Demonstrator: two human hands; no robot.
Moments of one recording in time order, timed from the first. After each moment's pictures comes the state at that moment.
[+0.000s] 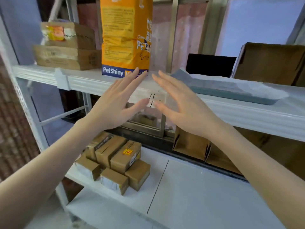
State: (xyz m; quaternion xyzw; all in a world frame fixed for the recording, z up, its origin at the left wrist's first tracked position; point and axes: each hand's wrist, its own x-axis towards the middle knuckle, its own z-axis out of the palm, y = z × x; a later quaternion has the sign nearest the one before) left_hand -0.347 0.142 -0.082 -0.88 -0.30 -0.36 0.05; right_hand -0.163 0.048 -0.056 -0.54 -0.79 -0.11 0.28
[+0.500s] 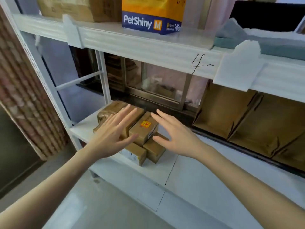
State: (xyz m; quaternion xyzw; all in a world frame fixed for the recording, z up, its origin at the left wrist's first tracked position) left_hand -0.430 0.190 -0.266 -0.88 -0.42 -0.22 -0.09; right_hand -0.200 0.139 -0.232 -0.57 -0.80 0.10 0.15
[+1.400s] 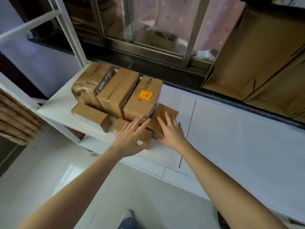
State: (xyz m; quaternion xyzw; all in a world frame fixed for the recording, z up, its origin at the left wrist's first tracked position) left_hand -0.391 0.313 -0.476 -0.91 -0.37 -0.04 -0.17; right_hand -0.202 0.281 -0.491 -0.75 -0.64 0.17 -0.05
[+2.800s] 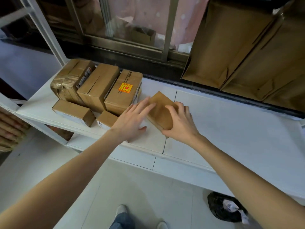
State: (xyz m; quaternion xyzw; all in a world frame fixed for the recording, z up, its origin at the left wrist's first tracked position) left_hand -0.329 0.282 -0.420 -0.95 -0.28 -0.06 -0.10; right_hand -0.152 0.186 -0.411 -0.77 -0.62 0.10 0.10
